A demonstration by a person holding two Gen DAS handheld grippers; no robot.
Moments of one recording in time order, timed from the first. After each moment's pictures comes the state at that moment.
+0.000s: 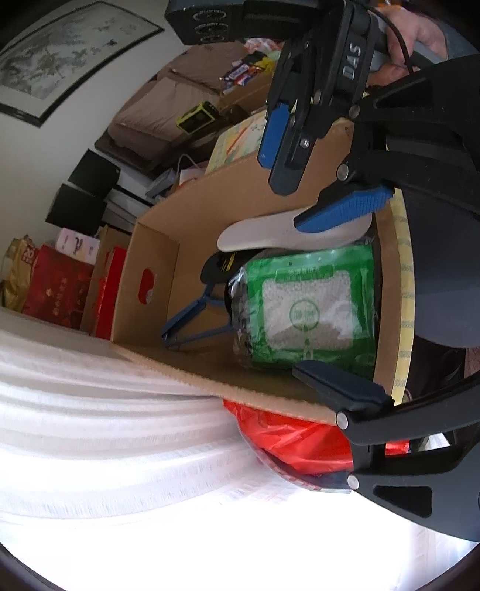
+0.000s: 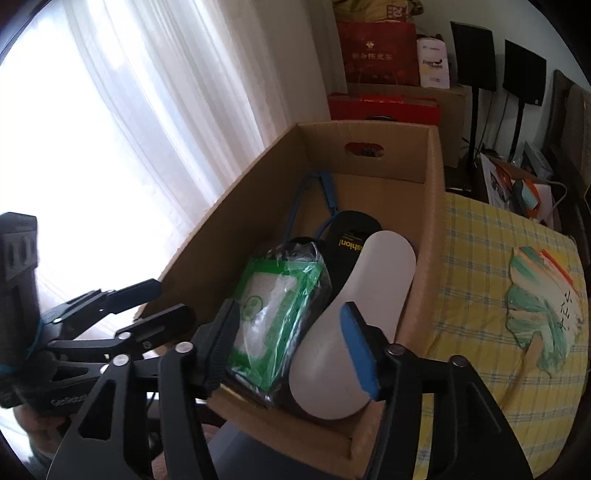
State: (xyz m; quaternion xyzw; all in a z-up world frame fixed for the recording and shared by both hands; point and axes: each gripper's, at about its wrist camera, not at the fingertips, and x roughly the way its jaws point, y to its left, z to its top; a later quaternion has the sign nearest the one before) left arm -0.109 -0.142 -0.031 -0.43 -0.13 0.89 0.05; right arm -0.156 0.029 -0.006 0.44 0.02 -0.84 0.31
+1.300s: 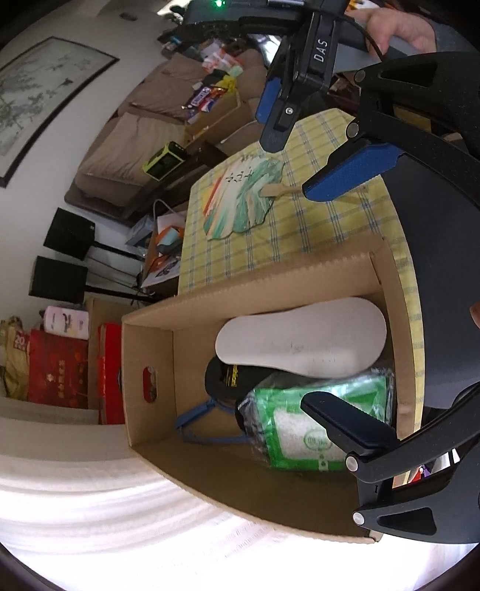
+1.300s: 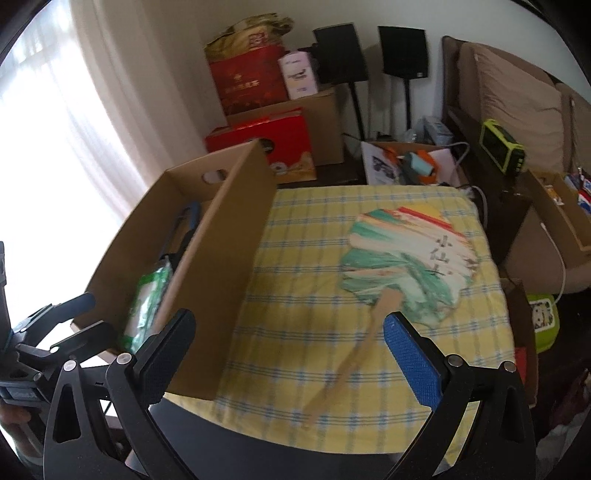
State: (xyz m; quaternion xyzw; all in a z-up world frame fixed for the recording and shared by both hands) left arm -0.123 -0.009 -0.013 -0.43 -0.07 0.89 0.11; right arm -0.151 0.212 0.001 0.42 -0.05 -0.89 0.17
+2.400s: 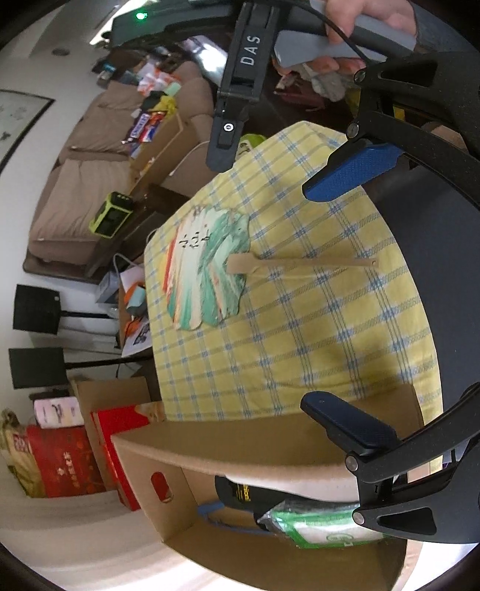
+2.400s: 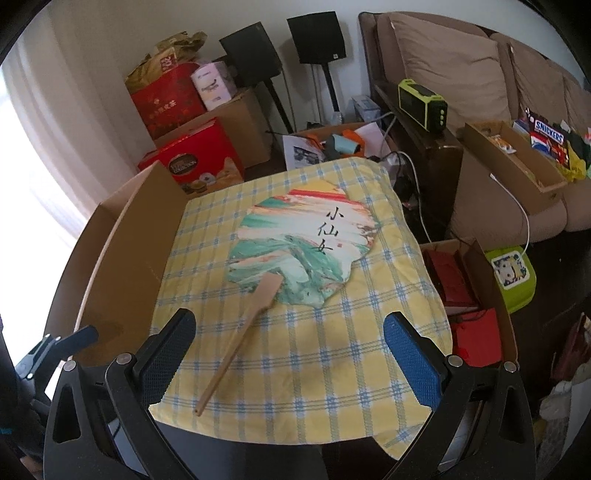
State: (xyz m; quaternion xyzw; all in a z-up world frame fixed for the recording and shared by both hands) left arm -0.127 0.135 -0.050 -0.45 0.03 0.88 0.17; right arm -0.152 0.327 -0.031 0.44 -0.11 -0.89 0.09
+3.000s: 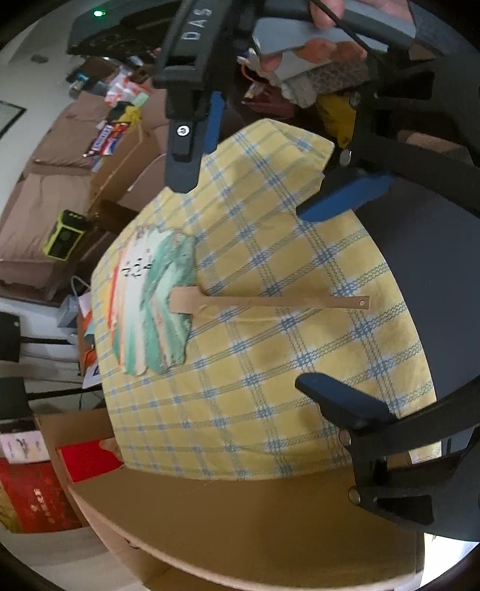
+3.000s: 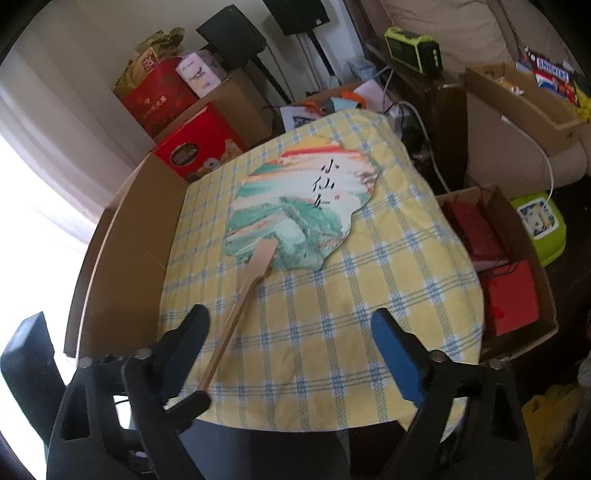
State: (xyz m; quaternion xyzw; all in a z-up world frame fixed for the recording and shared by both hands) left arm -0.127 0.171 -0.107 -0.50 0.05 0.84 0.21; right arm -0.153 0.348 -0.074 0.48 -0.20 -0.85 0.13
